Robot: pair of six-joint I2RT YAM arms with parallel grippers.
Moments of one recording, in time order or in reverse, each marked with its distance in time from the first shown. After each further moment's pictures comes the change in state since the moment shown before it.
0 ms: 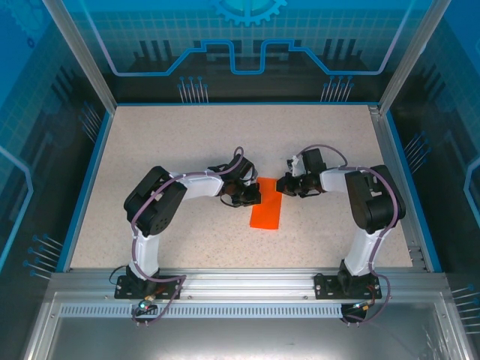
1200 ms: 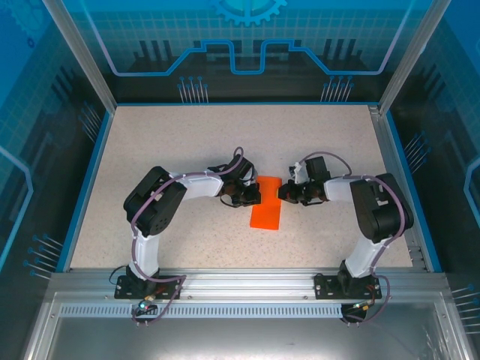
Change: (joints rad) left arm 0.000 -0.002 -0.006 0.006 0.000 0.000; right arm 0.002 -0.087 -0.140 0.066 -0.034 0.013
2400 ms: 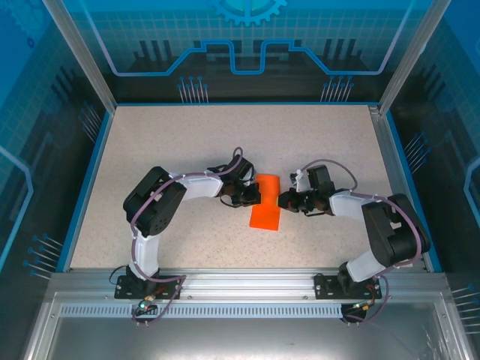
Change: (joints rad) left arm 0.000 -0.004 -0.009 0.016 0.001 -0.019; right arm 0.050 -0.217 -0.153 0.034 -0.014 0.076
